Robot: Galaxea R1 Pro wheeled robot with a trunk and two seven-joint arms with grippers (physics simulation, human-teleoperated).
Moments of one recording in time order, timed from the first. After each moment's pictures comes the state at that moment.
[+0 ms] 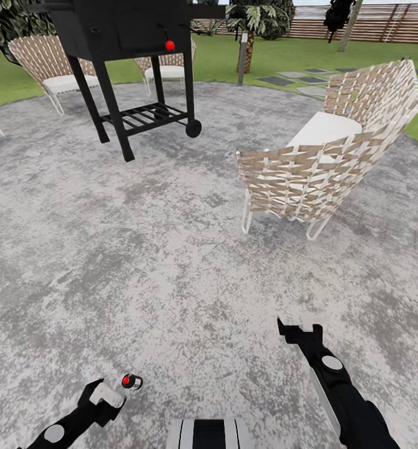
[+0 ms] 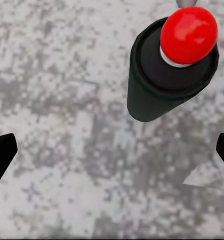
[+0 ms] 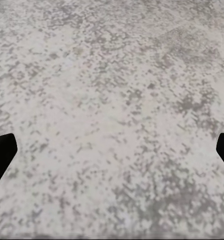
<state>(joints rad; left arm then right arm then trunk) -0.43 0.22 -0.07 -0.35 -0.28 -0.34 -0.24 -0.37 -0.06 -0.02 -1.09 0.01 0.14 0.00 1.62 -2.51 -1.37</state>
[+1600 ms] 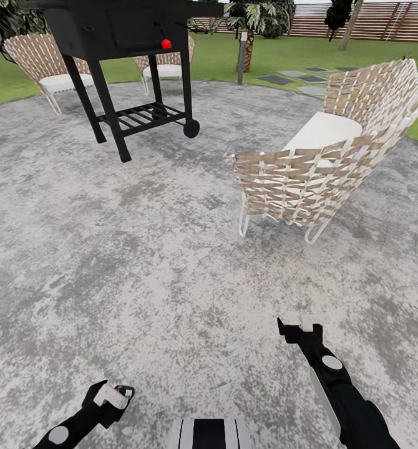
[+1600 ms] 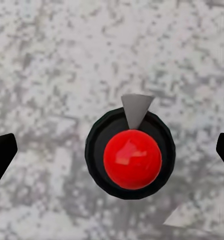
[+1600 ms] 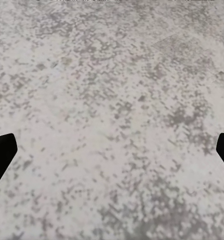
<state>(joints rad) -0.42 0.20 -0.07 -0.35 -0.28 -0.34 -0.24 -0.37 -0.07 -0.02 -1.09 0.01 0.14 0.00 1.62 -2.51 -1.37</state>
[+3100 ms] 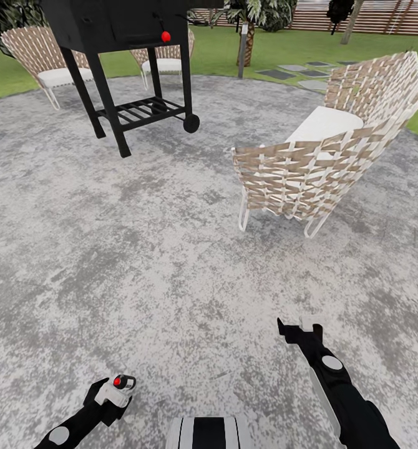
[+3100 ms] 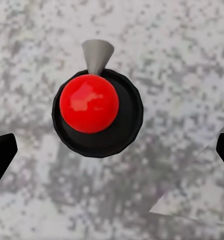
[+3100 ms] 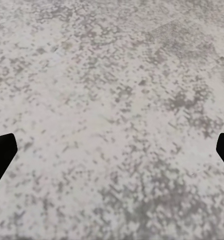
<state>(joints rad) -0.42 0.20 -0.07 -0.35 -0.27 -0.37 -0.24 -0.37 -0.06 -0.02 -1.09 0.01 0.14 0.00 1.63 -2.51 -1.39</state>
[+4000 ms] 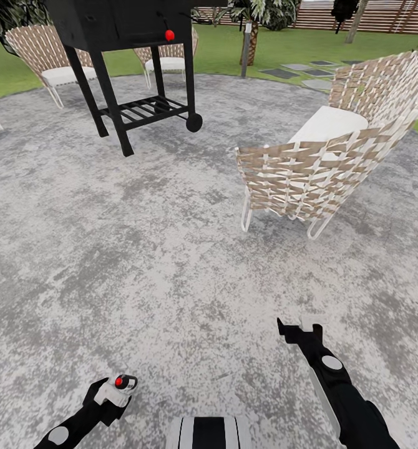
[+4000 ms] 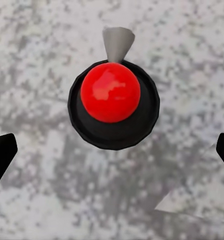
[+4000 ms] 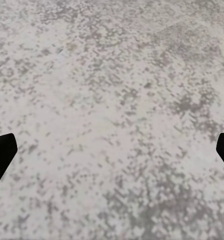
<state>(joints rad) -0.42 0.20 -0.06 -0.35 -0.27 -0.37 -0.24 -0.37 -0.06 -0.02 -1.09 0.01 0.14 0.00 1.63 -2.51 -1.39</state>
